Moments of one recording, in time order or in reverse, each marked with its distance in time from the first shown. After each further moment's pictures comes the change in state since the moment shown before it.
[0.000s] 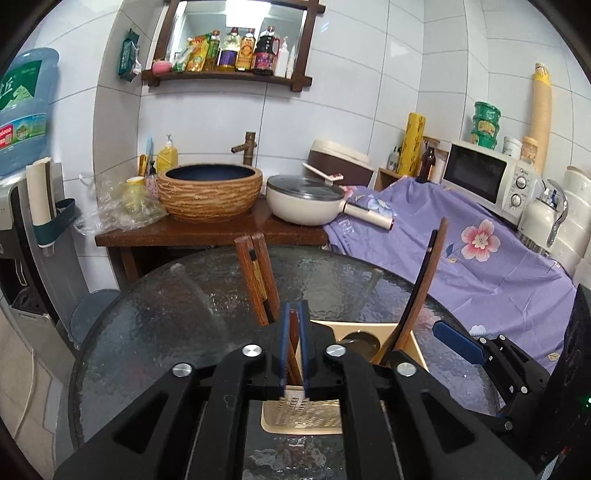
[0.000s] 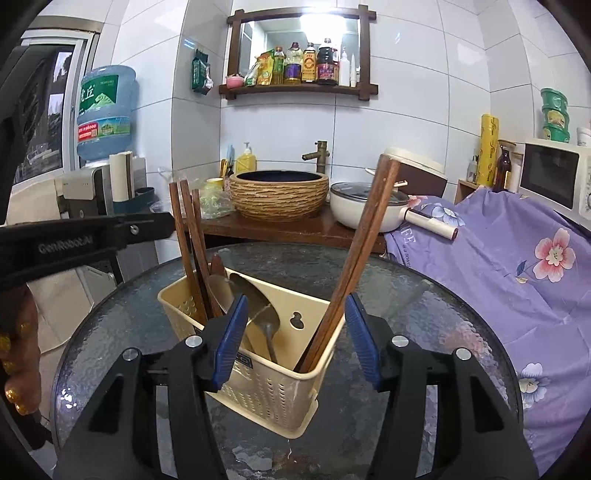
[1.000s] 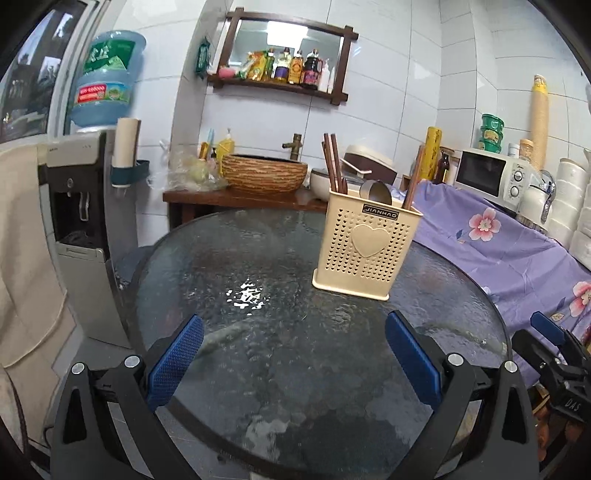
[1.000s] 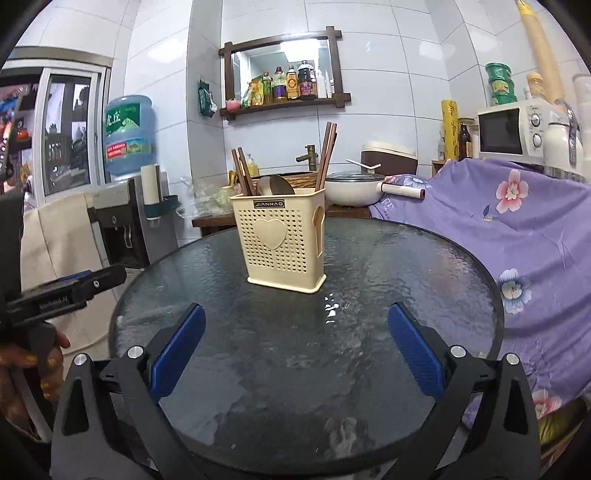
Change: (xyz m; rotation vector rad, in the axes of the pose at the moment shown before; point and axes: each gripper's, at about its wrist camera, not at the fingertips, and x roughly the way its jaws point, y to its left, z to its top) left arm -0.150 0.019 -0.194 -0.077 -0.086 0.125; right arm -0.197 0.013 -0.161 0.125 -0.077 0.028
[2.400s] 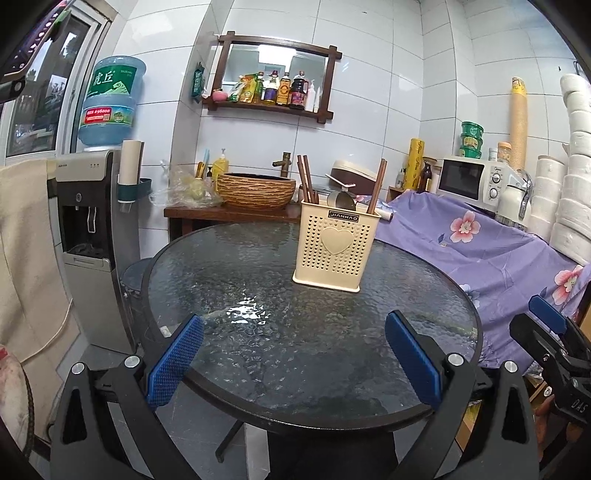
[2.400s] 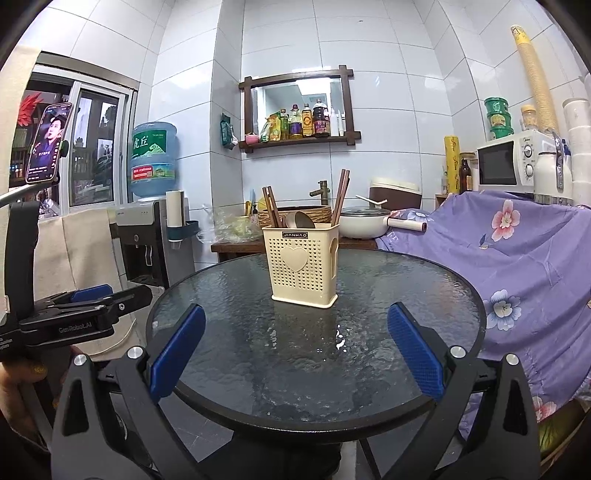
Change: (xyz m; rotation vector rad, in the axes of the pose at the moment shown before) left arm -0.068 -0.026 -0.029 0.024 -0.062 -0.018; right arm -0.082 0.022 -0.011 -0.044 -0.131 0.029
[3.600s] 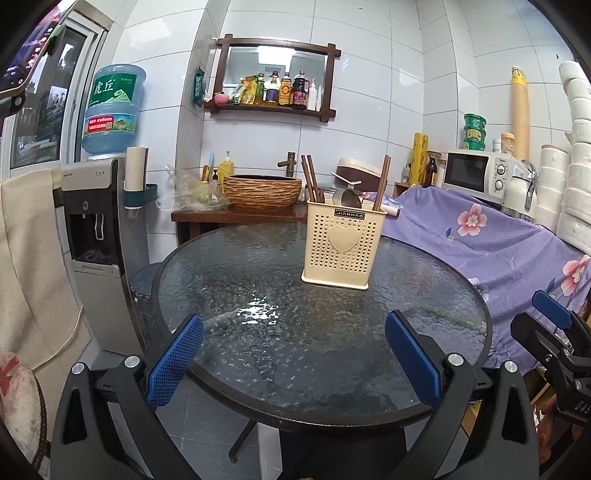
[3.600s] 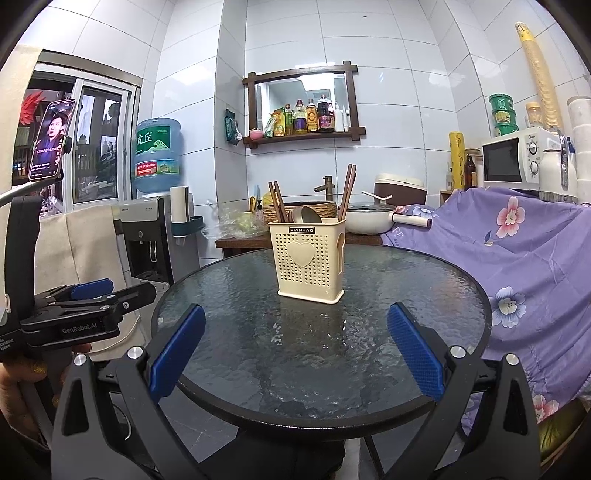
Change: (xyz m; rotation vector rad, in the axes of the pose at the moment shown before) left arm -0.002 -0.004 -0.001 0.035 0.006 0.038; right arm 0.005 0.008 -0.003 -0.003 0.018 0.015
